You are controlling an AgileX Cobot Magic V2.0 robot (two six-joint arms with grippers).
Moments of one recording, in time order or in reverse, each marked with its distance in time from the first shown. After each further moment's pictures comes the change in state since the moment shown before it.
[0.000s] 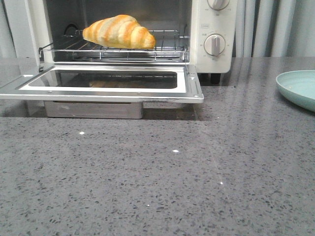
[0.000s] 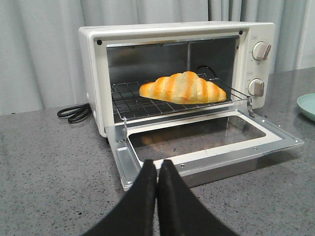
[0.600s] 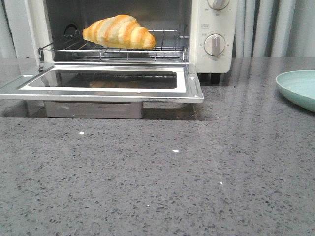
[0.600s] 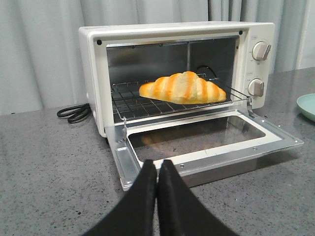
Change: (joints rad) left arm 0.000 0.000 0.000 -0.005 0.000 0.000; right arm 0.000 0.000 0.000 0.000 0.000 0.000
